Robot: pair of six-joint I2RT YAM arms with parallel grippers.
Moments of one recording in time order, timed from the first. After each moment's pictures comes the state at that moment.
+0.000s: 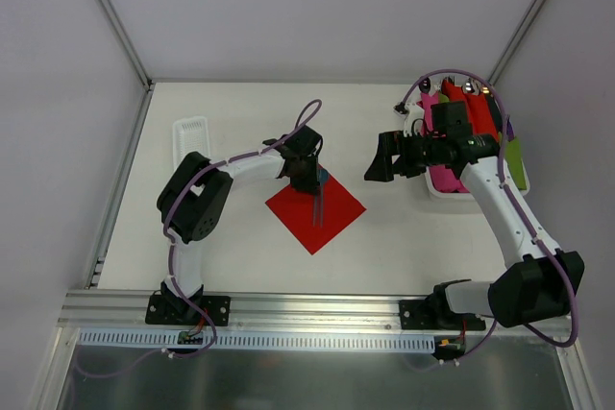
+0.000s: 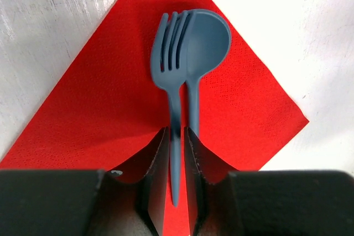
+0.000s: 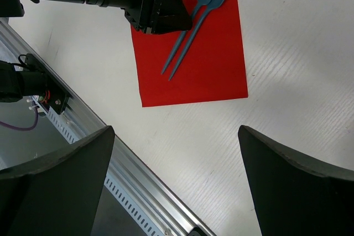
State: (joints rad) left arm -0.67 1.98 1.34 -0.43 0.10 -0.67; right arm 0.23 1.31 1.24 -0.84 -0.61 0.03
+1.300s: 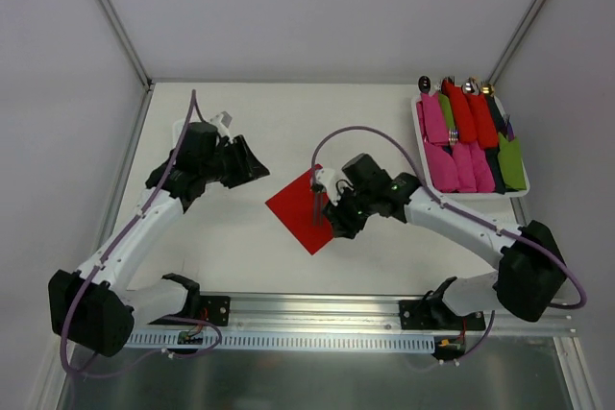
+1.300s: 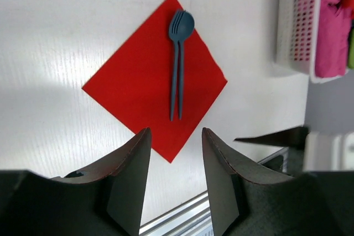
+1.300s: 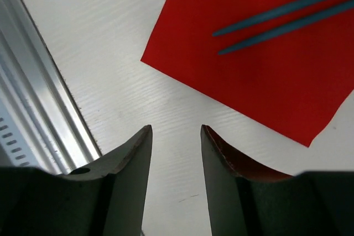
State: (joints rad) left arm -0.36 1.14 0.93 -0.47 0.27 -0.68; right arm 0.77 1.37 0.98 -0.64 -0.36 -0.23
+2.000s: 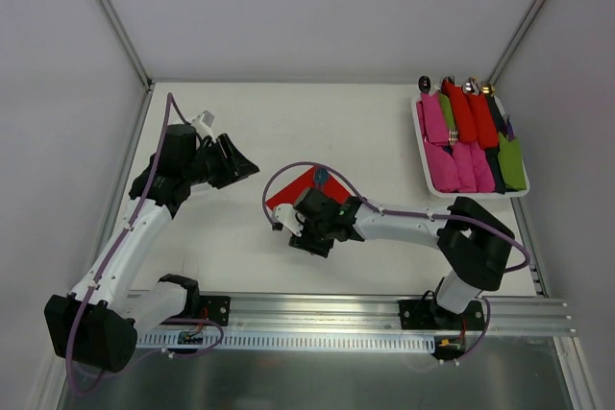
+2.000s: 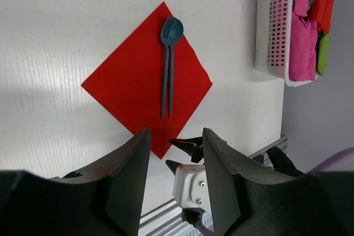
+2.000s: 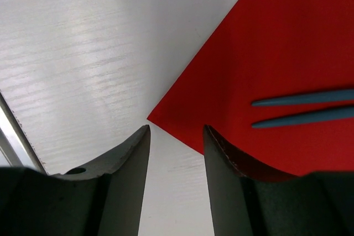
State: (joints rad) left arm -0.22 1.03 0.91 -0.50 0.40 -0.70; right arm 1.09 1.66 1.00 -0.43 -0.09 -0.31
